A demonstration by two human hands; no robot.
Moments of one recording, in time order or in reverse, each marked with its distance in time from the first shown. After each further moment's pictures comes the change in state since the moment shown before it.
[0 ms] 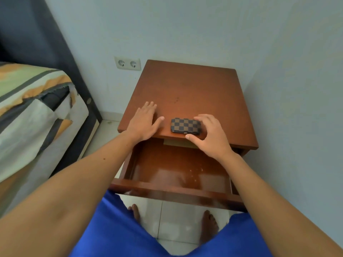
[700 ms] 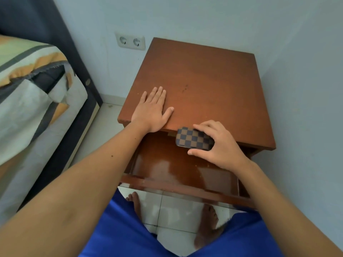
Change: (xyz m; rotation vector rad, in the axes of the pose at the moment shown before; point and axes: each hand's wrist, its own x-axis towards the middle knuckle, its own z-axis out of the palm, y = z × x) left_hand 0.095 -0.022 0.012 0.228 -0.048 0.022; right_hand 0.059 0.018 0.012 -0.014 -0.231 -0.169
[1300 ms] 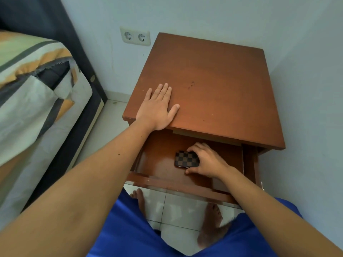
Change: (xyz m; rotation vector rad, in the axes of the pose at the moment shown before) left_hand -0.008 0.009 0.003 -0.032 0.009 0.004; right_hand -0.006 0.033 0.089 -0.129 -0.444 0.209
